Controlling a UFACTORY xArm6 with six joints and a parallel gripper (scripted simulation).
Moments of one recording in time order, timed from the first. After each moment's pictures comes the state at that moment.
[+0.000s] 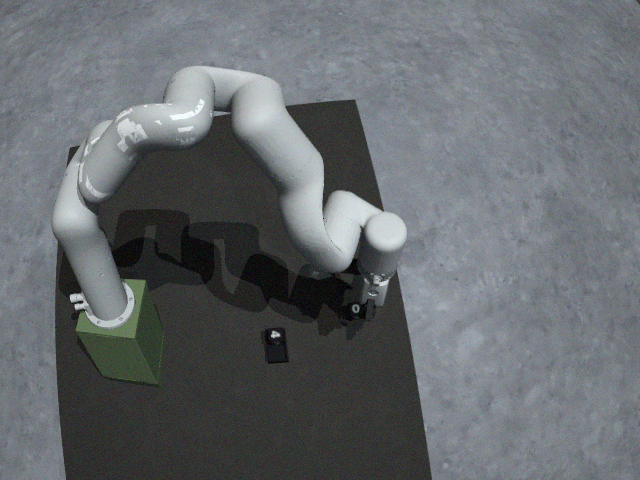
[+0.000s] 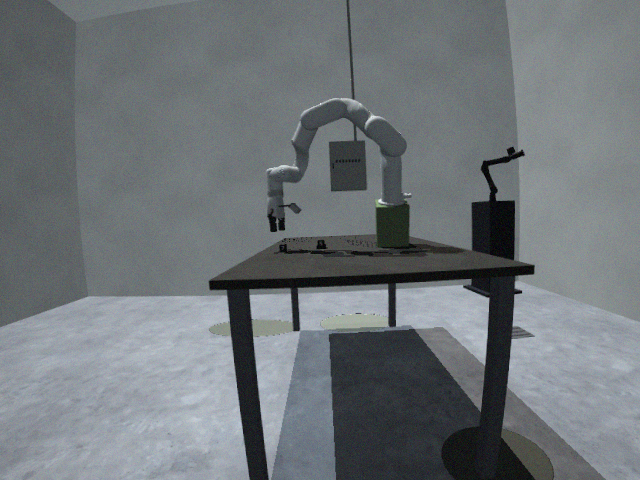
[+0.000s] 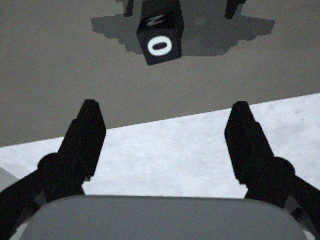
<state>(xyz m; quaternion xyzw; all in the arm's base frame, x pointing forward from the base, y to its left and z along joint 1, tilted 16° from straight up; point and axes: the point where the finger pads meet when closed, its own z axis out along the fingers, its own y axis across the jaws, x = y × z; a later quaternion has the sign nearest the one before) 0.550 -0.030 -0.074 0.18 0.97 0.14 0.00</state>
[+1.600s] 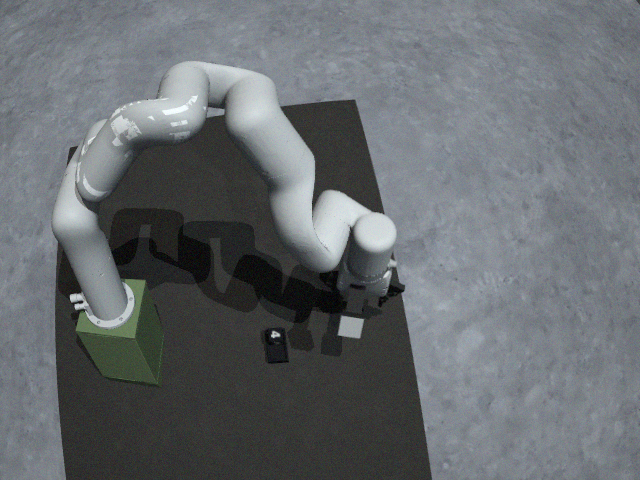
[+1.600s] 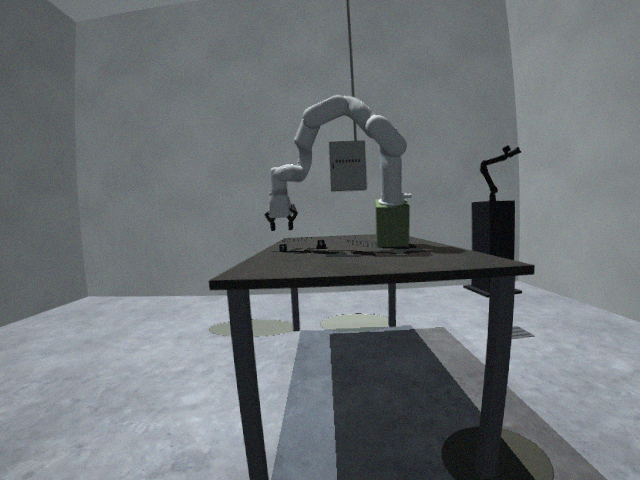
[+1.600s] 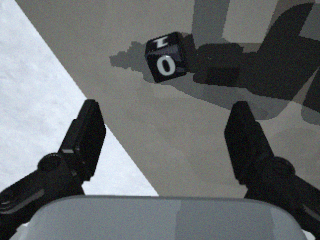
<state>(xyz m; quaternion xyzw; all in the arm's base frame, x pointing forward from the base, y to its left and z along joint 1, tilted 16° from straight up) 0.531 -0.029 -0.073 -0.54 0.83 0.09 0.10</state>
